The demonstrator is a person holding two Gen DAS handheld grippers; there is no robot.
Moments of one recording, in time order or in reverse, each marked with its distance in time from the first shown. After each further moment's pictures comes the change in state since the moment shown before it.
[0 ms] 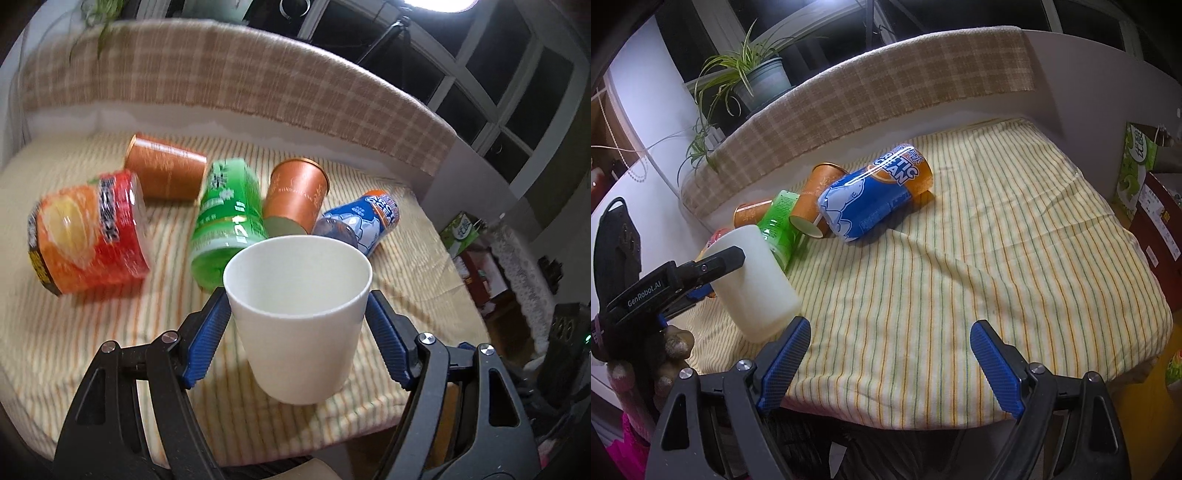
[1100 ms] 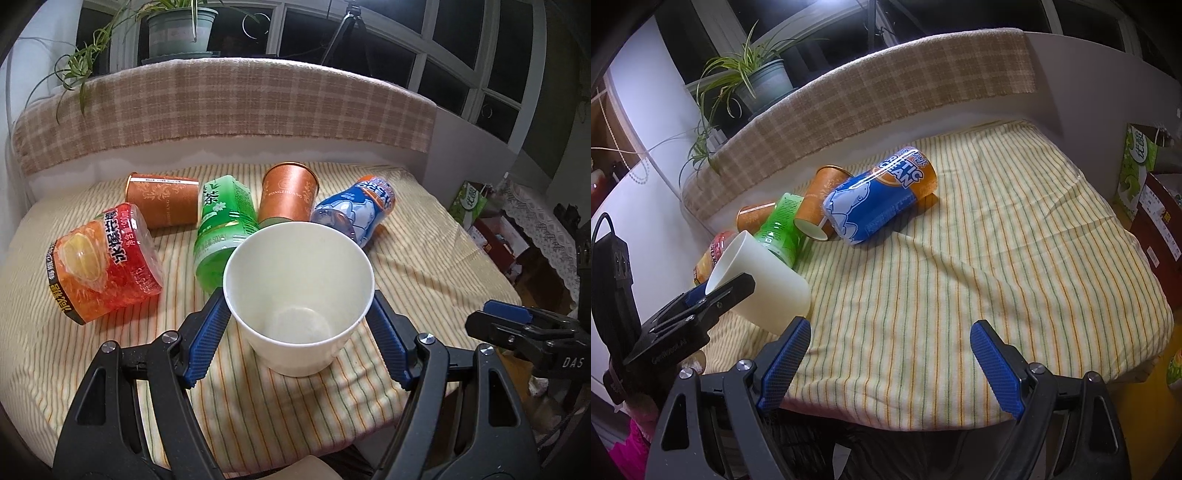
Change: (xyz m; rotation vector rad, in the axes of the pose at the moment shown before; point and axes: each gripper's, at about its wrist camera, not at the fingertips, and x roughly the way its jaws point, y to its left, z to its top) left arm -0.007 -0.016 -0.020 0.196 -0.046 0.045; right arm -0.002 0.007 0.003 -0.002 -0.006 0.004
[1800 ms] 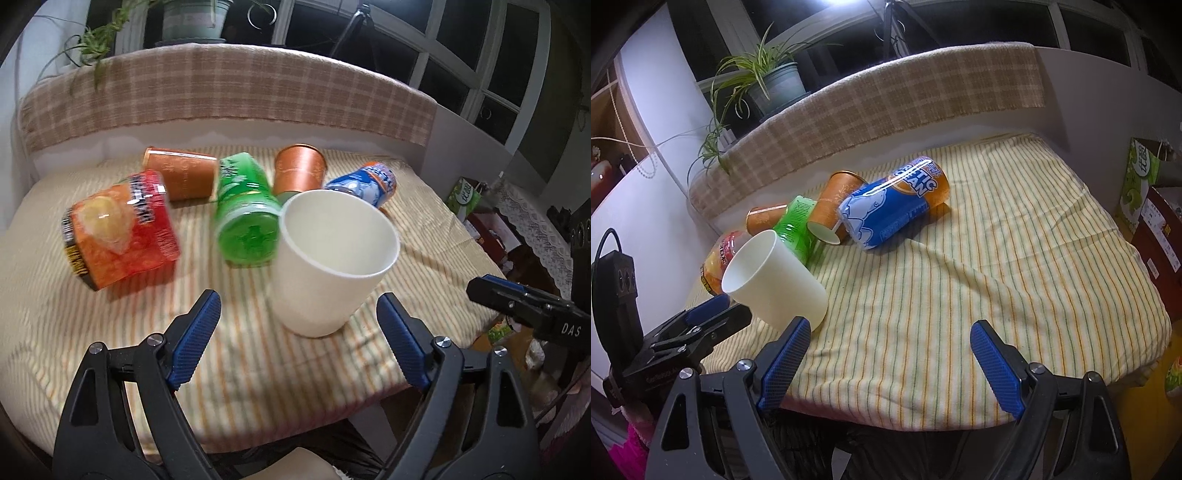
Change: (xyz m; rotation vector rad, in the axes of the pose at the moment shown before) left arm -0.023 0.022 -0.021 -0.032 0.023 -0.008; right arm -0.007 0.014 -0.002 -0.042 -0.041 0.000
